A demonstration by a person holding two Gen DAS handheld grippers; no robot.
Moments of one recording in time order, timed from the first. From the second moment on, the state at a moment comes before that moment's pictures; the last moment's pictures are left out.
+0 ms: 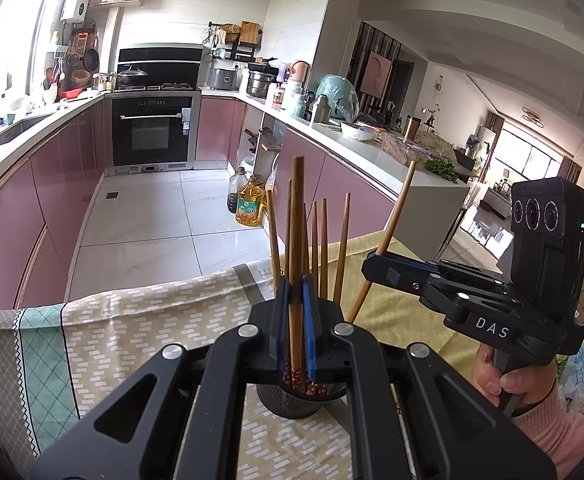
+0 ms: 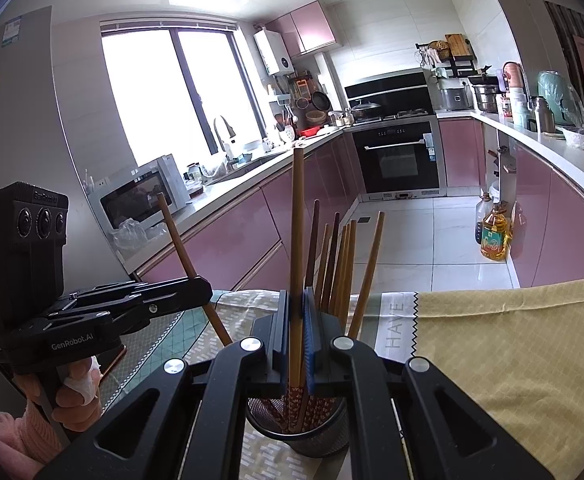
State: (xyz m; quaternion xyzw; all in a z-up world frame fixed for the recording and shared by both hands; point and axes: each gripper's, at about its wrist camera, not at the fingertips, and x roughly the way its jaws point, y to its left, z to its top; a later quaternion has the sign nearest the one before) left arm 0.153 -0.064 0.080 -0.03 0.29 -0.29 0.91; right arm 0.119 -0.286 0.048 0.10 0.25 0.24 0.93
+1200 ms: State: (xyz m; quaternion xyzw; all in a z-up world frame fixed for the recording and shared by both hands) left arm 0.172 -0.075 0.058 -0.01 0.32 -0.28 0.90; right arm 0.139 -0.280 0.026 0.10 0.29 0.23 0.92
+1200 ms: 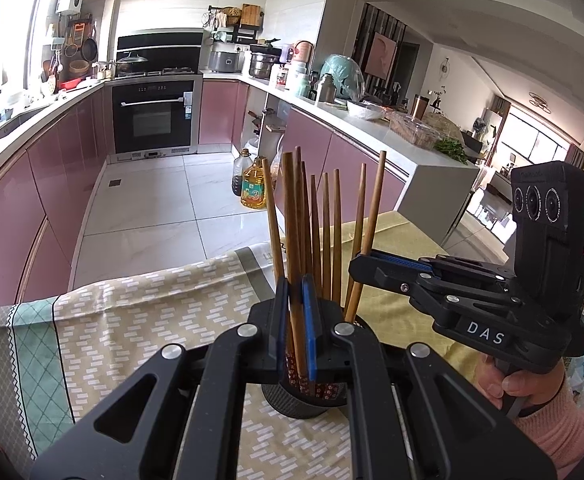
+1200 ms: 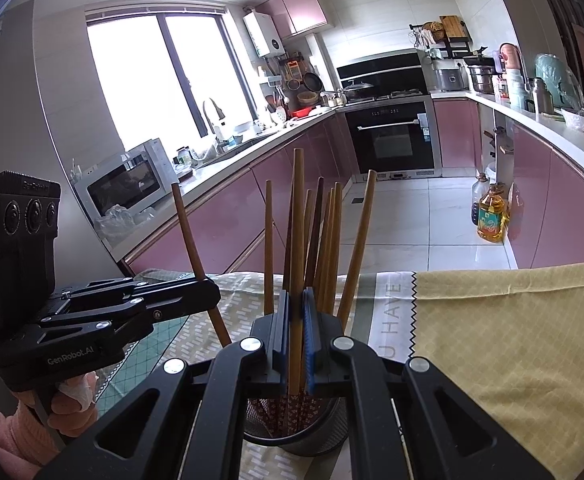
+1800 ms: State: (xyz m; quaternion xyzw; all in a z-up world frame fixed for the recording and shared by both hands) left arm 0.188 -0.080 0.028 0.00 0.34 -0.27 0.90; right arm 0.137 -0.276 0.019 0.10 0.30 0.22 0.92
